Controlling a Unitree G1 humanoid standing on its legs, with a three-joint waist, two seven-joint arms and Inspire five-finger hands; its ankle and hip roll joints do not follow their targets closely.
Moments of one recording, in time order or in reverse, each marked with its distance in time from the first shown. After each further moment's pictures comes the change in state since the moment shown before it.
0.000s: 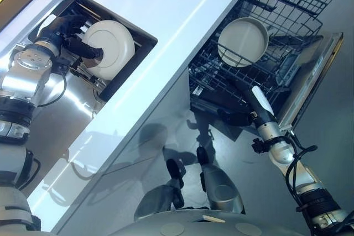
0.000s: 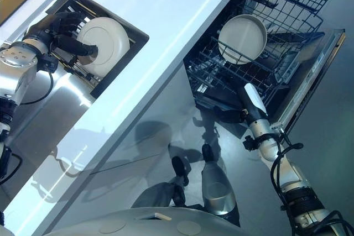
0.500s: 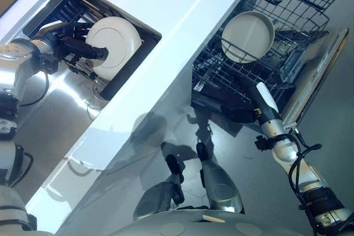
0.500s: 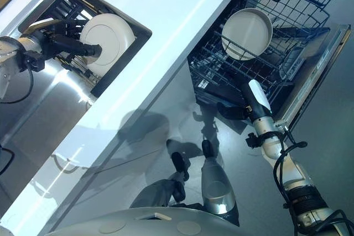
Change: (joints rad) left arm -0.053 0.072 0.027 0.003 -0.058 0.181 -0.414; right arm 0.000 -0.011 -0.020 0.001 -0.004 -0.008 -0.004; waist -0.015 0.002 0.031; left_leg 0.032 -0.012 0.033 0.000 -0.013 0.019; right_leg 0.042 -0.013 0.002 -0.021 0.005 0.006
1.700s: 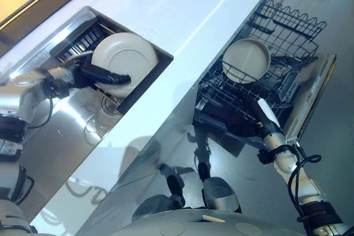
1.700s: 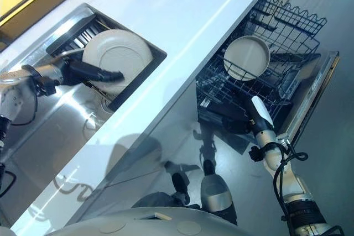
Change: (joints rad) left arm 0.277 -0.075 0.054 -0.081 -0.328 -0.088 -0.184; right arm 0.125 0.081 -0.096 0.006 -0.046 0.075 0.111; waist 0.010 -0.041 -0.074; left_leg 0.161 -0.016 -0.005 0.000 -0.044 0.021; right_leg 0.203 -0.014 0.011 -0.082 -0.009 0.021
